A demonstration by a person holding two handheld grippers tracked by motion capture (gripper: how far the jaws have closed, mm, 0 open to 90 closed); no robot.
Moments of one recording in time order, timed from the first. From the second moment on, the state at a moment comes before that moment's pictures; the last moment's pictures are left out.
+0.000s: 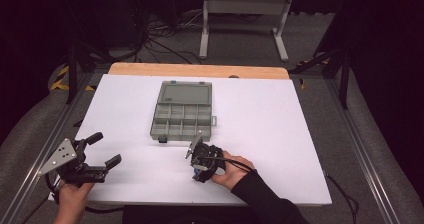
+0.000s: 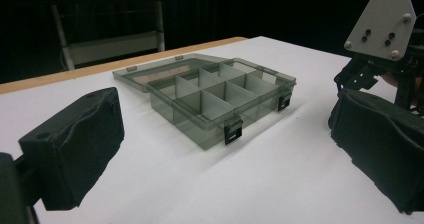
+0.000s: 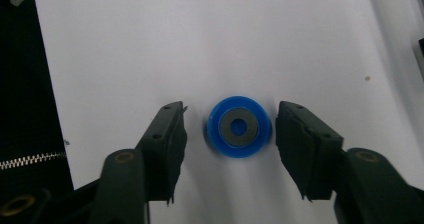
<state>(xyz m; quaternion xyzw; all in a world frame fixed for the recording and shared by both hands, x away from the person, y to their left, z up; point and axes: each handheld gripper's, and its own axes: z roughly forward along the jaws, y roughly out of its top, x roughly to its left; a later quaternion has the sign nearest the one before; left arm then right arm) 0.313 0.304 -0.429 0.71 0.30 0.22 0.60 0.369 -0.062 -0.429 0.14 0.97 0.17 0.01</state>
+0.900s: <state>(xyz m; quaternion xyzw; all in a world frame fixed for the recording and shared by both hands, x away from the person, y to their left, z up) 0.313 0.304 -0.428 0.71 0.30 0.22 0.60 0.366 -0.069 -0.391 0.13 0.97 0.21 0.04</state>
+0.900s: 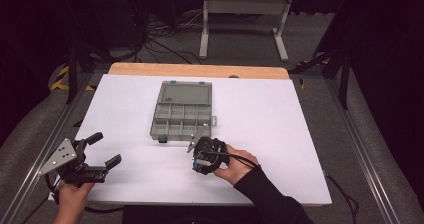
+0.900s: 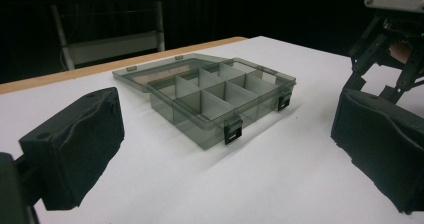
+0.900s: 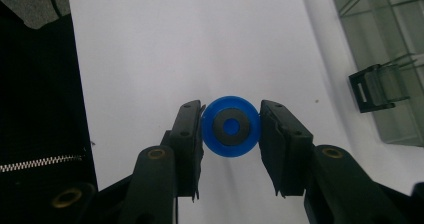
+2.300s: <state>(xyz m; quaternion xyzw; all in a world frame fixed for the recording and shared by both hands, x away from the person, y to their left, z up) 0.314 0.305 -0.429 0.71 0.30 0.22 0.60 0.422 -0.073 -0.349 0.18 0.95 0.26 0.08</state>
